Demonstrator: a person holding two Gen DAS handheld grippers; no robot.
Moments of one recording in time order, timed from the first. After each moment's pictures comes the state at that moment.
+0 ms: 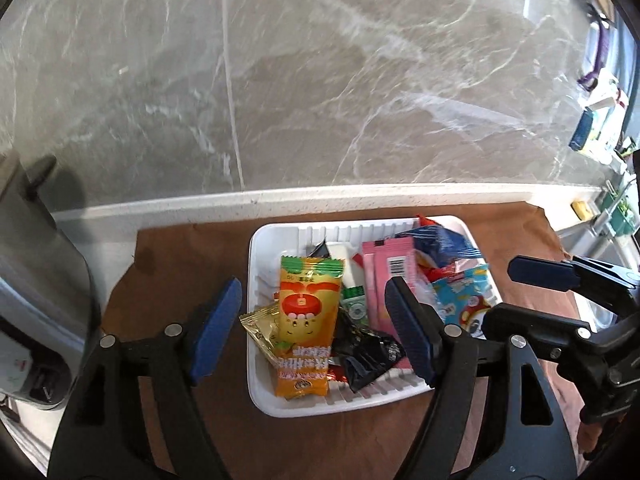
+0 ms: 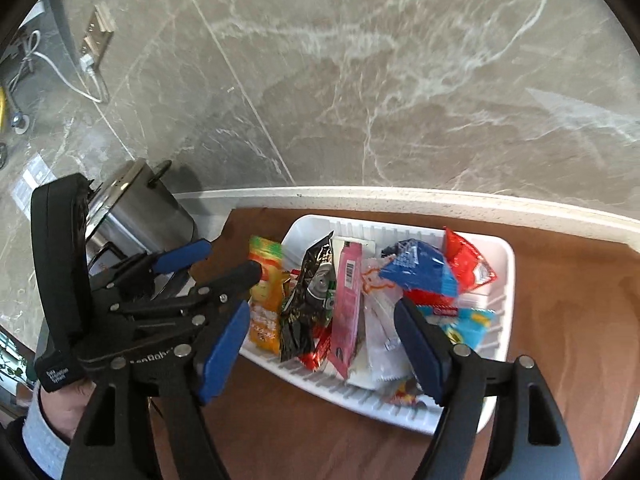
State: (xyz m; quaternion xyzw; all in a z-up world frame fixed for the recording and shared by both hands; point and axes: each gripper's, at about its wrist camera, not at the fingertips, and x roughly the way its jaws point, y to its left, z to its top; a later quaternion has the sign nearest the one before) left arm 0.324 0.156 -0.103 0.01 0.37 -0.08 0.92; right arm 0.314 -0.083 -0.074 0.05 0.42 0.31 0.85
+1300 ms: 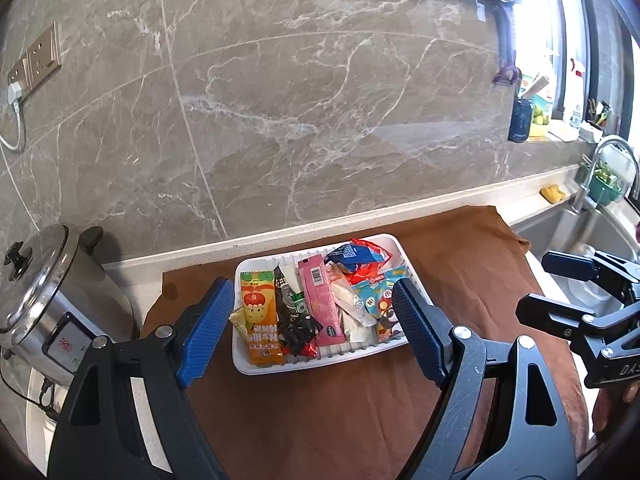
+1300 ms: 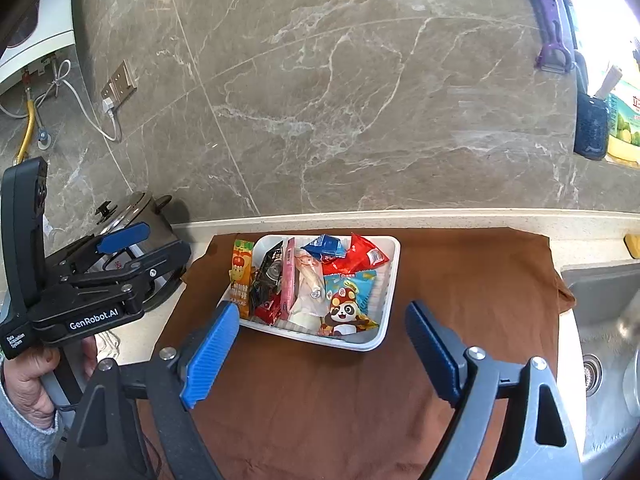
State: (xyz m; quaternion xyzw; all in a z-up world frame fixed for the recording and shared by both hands) left arm 0.187 0.084 -0.013 0.08 0.29 -0.08 0.95; right arm 0.200 -0.204 -0.030 0.06 0.34 0.24 0.91
